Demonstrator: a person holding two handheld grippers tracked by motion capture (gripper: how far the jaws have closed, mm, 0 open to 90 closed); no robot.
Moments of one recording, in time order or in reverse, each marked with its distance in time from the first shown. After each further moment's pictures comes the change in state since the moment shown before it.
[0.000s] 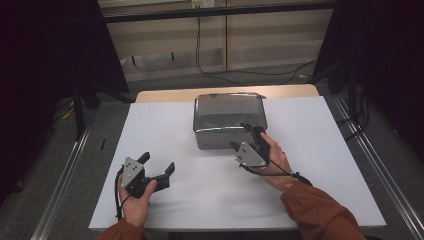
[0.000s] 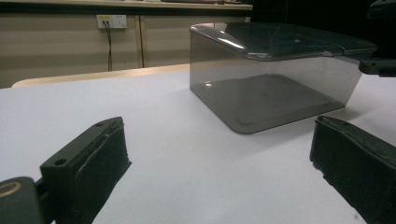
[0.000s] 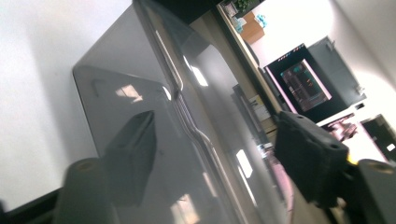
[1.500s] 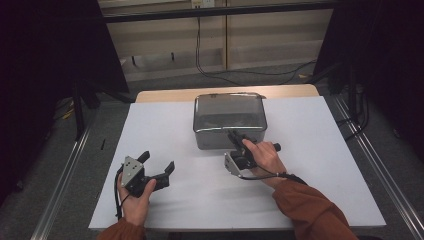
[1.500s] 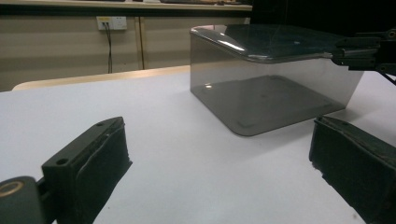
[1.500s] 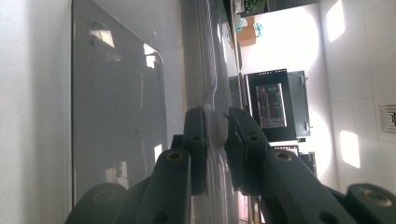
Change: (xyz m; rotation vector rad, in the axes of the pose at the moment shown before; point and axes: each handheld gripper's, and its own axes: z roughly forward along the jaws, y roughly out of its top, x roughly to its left) left arm 0.003 0.003 0.000 0.000 0.002 0.001; right arm 0.022 0.009 0.022 0.079 -0.056 -0.417
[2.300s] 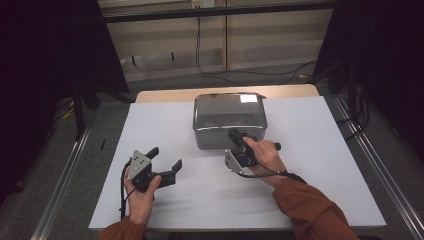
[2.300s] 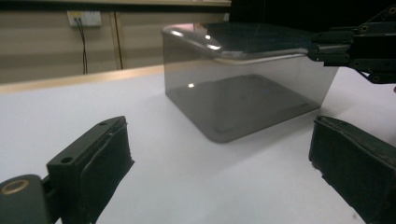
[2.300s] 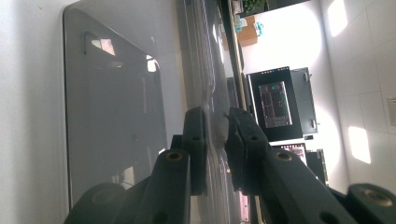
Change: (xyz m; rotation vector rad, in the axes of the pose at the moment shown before) left arm -0.011 0.013 0.017 0.013 -0.096 0.032; right arm -0.008 0.000 -0.001 -0.009 0.009 0.044
